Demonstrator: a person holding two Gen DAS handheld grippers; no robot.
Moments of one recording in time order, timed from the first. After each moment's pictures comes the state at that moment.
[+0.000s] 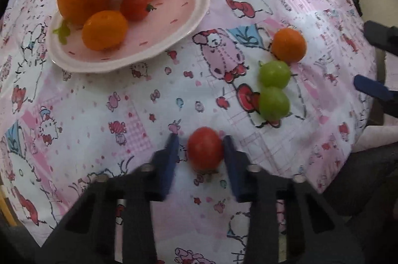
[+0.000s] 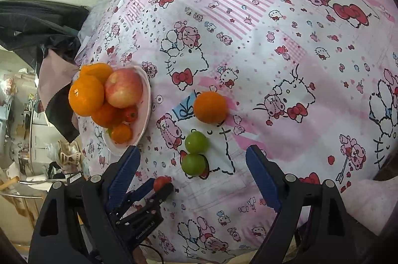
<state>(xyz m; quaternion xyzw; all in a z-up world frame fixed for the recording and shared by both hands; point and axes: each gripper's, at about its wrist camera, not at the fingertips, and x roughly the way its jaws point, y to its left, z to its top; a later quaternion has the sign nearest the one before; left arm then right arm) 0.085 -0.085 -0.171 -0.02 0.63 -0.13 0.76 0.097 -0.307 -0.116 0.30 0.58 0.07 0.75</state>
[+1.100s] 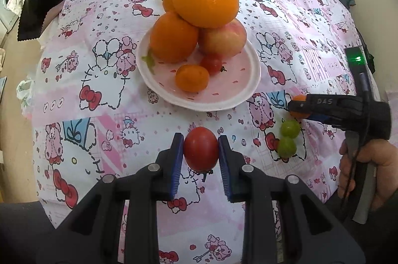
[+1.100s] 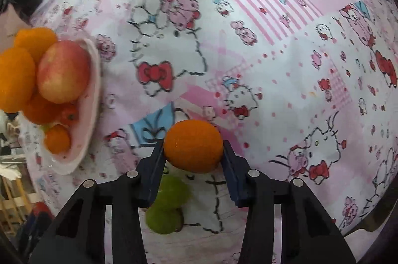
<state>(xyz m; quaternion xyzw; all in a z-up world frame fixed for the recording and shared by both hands) 0.079 -0.013 -0.105 -0.08 0.56 -0.03 0.82 0.165 -0.258 -0.175 0.15 0.65 0.02 0.75</state>
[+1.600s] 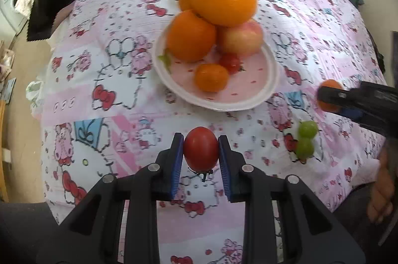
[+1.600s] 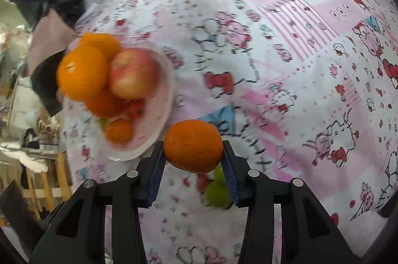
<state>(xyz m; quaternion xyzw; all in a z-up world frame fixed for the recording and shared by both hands) 0.077 0.000 -0.115 -0.07 0.55 0.01 0.83 0.135 -0.231 -0.117 0.19 0.59 0.11 0.77</state>
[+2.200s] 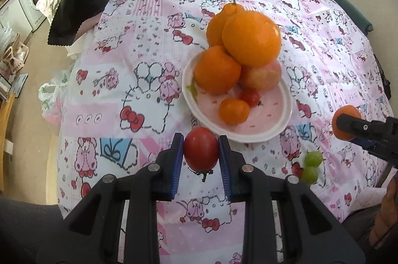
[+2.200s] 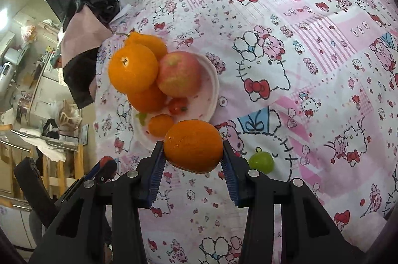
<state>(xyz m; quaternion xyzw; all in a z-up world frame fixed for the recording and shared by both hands) 0.081 0.024 -0.087 -0.09 0.50 0.04 0.86 0.128 -0.218 -0.087 0.20 0.56 0.18 0.78</state>
